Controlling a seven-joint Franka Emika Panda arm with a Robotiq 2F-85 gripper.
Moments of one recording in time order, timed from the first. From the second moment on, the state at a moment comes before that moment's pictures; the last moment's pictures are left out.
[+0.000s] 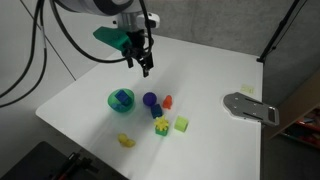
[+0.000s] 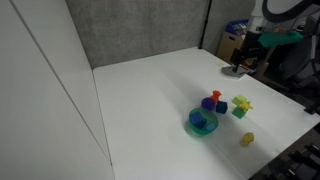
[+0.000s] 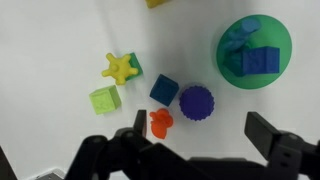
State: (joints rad) arm 0.05 0.16 -0.10 -2.09 -0.01 2.15 0.26
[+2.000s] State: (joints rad) arm 0.03 -0.58 -0.03 -2.42 -0.01 1.83 0.06
